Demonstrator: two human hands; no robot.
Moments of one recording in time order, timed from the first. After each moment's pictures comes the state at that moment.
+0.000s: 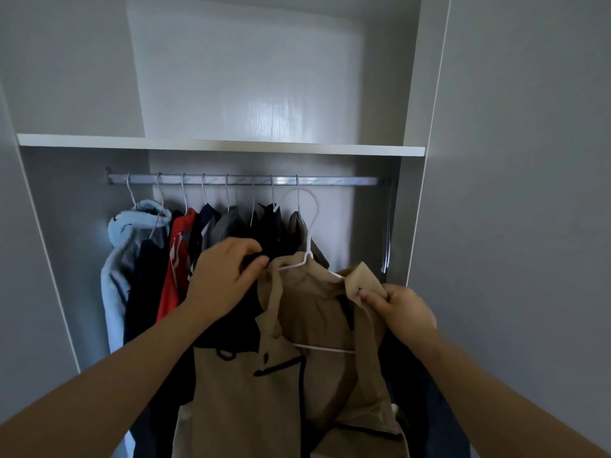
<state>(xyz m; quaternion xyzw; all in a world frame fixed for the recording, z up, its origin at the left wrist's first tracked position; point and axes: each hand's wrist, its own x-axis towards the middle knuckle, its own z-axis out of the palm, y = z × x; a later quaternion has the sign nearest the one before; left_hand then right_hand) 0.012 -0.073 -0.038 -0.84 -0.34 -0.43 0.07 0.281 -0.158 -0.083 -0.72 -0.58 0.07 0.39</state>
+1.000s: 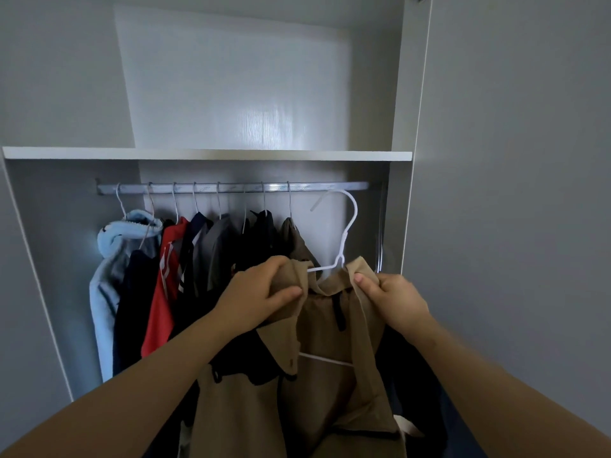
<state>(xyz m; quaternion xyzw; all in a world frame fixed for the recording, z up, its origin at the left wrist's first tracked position) 0.051 -0.075 -0.051 -0.87 -0.34 -0.34 -0.07 0.279 -0.157 -0.055 -0.71 -0.57 0.08 0.41</state>
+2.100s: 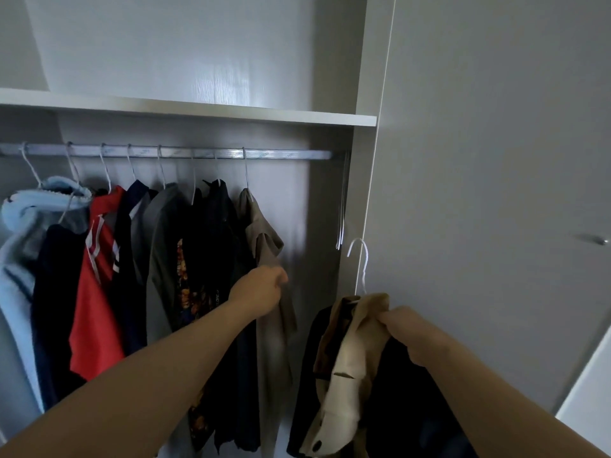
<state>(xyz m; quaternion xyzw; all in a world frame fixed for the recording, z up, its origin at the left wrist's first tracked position) 0.149 -0.034 -0.115 -0.87 -0.43 -0.19 -0.16 0.345 -0.186 -0.127 -0.80 -0.32 0.29 0.41</state>
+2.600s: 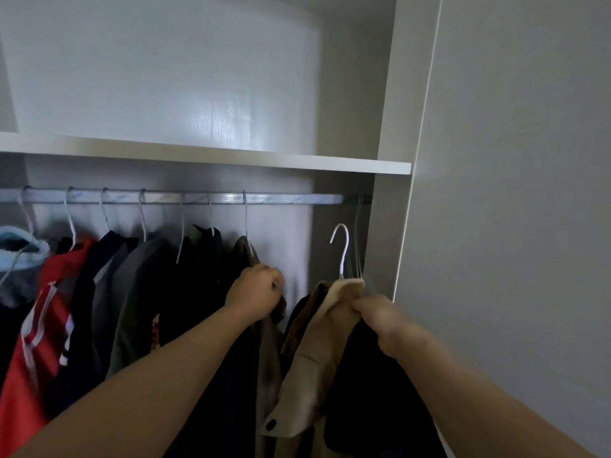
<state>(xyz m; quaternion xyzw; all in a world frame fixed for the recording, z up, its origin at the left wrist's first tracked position) 0.184 0.118 -0.067 -0.87 -0.40 -0.28 -0.09 0.342 -0.023 -0.058 -0.74 -0.32 0.28 0.52</state>
